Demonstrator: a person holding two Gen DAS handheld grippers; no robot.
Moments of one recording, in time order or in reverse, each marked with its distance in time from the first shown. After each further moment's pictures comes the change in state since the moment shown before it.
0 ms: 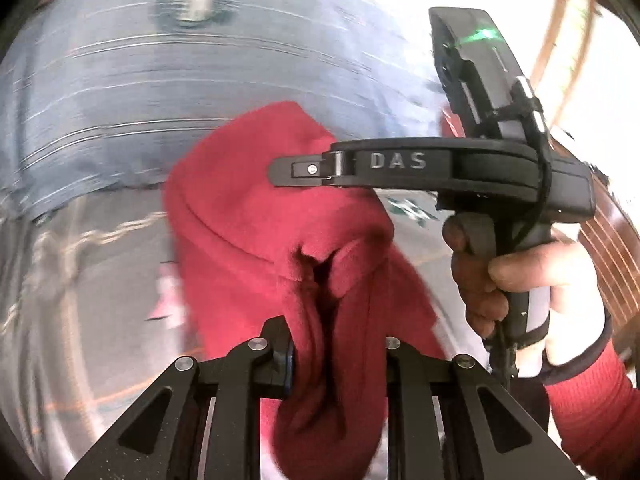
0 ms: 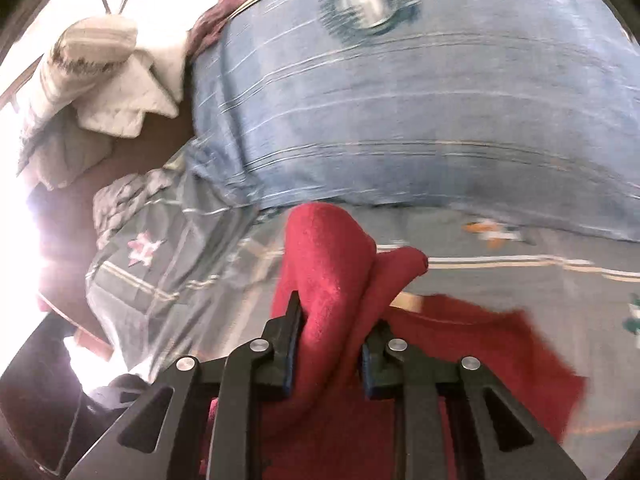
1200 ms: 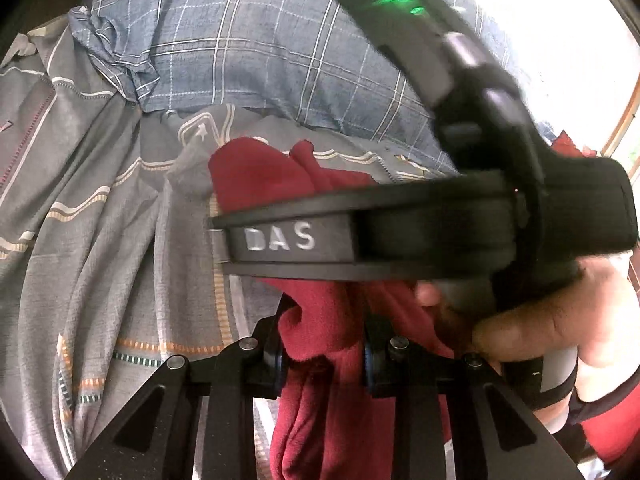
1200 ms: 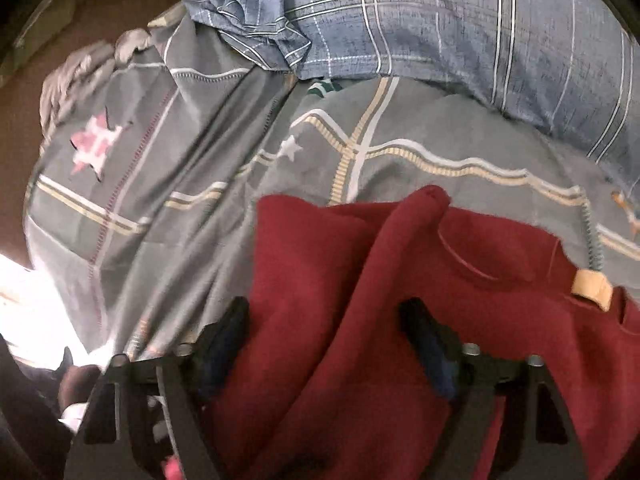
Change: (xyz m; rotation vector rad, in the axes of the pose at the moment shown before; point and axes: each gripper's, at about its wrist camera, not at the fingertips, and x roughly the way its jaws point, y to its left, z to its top) left arm -0.027 0.168 -0.079 -0.303 -0.014 0.190; right arm 0.202 0.144 -0.033 -0.166 0.380 -0.064
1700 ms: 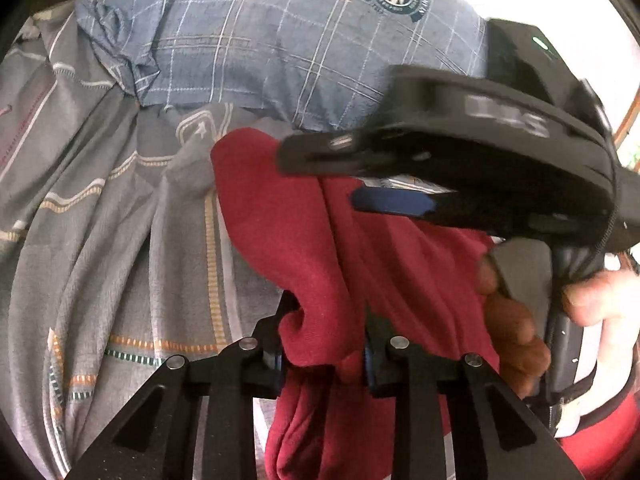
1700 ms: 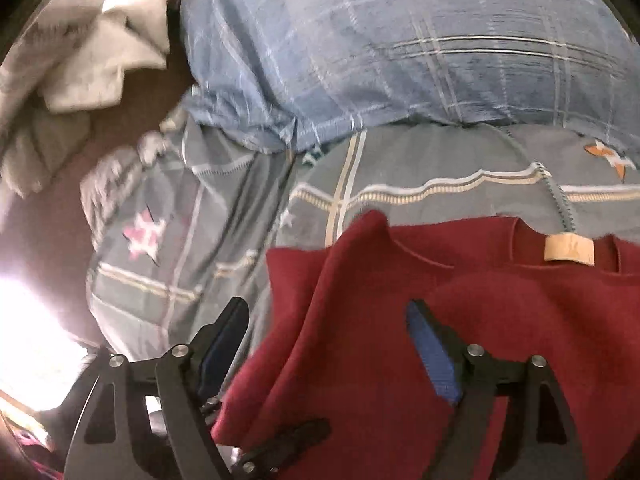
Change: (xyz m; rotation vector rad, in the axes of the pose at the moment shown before) left arm -0.005 0.010 0.000 -0.031 -0.018 -0.055; right arm -0.050 -0.036 -0.013 0.227 -0.168 0.189
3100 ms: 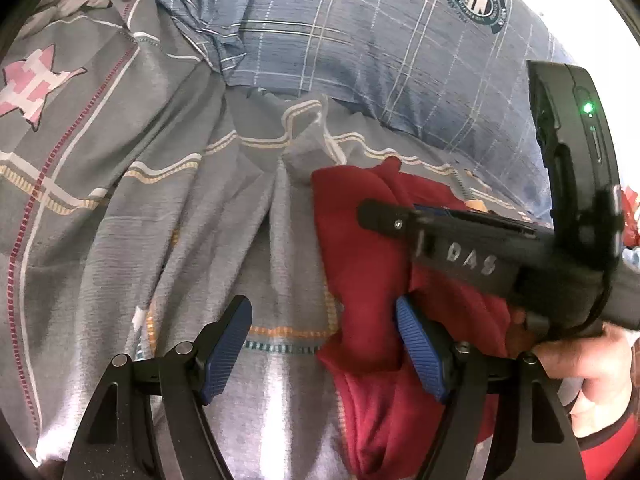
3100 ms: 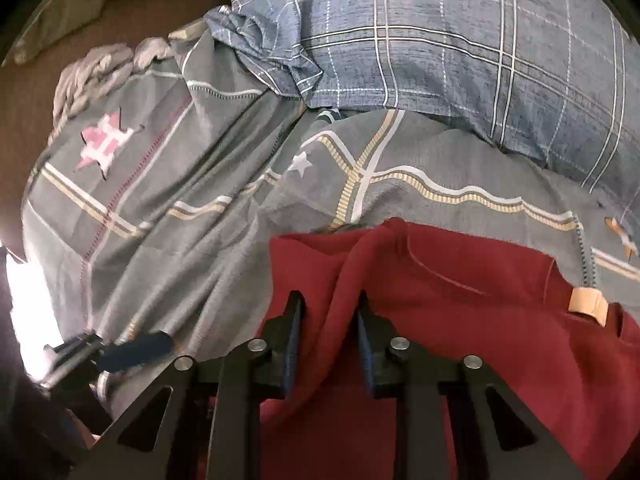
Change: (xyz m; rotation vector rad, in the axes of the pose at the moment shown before) left arm -0.005 0.030 0.013 -0.130 0.041 0.175; right arm 0.051 0.030 -0.015 -0.265 0.032 -0.161
